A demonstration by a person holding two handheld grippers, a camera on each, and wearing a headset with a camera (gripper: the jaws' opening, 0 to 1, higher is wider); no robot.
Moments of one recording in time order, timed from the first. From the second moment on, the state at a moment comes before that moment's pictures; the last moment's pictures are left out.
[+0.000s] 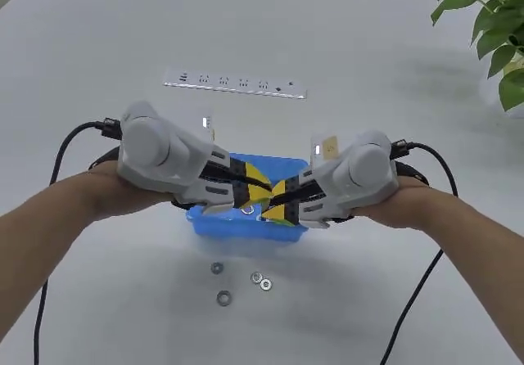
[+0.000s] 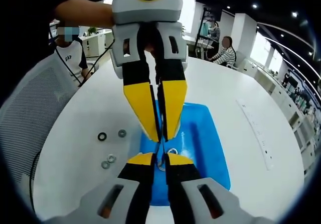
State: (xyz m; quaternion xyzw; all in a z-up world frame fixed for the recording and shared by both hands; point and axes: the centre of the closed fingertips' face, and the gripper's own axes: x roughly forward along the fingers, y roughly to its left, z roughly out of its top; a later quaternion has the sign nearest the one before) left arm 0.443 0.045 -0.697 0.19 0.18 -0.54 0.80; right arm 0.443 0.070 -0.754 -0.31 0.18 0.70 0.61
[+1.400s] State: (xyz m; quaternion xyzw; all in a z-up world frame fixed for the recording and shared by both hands) left arm 0.430 0.049 -0.660 0.19 0.17 -0.53 0.81; right arm 0.432 0.035 -0.719 -0.27 0.20 0.65 0.68
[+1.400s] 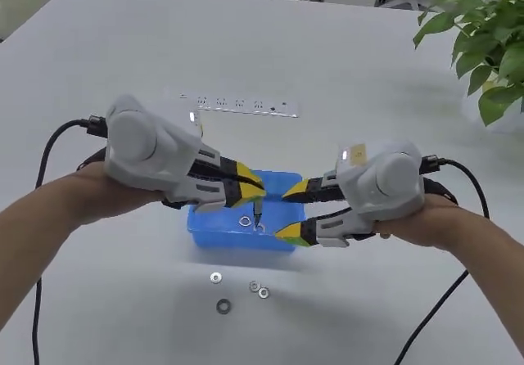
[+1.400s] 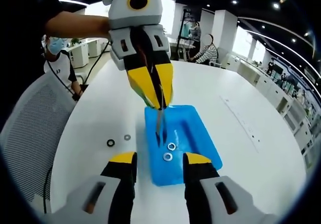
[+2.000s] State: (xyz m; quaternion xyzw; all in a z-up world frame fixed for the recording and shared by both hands) left arm 0.412 0.052 -0.644 0.18 0.17 -0.53 0.81; right arm 0.416 0.004 -0.709 -0.24 0.21 0.63 0.71
